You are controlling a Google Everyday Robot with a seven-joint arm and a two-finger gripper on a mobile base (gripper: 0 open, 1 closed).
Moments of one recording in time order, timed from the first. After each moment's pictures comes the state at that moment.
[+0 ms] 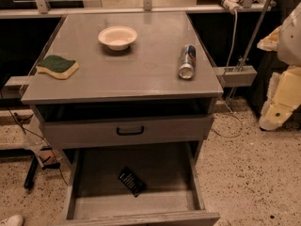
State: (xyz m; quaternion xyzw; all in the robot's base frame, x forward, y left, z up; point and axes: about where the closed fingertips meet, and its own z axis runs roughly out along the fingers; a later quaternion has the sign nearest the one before) arm 0.438 -0.217 0.976 -0.60 0.78 -0.03 0.16
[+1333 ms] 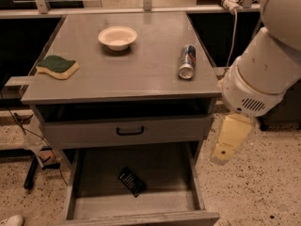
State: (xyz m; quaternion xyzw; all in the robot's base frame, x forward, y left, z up) arm 0.421 -0.151 0.893 -0.60 0.79 -0.01 0.13
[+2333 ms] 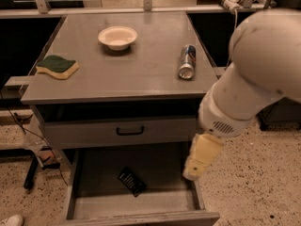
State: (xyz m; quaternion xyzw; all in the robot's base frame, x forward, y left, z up) arm 0.412 -0.113 0.842 -0.58 0.81 0.04 0.14
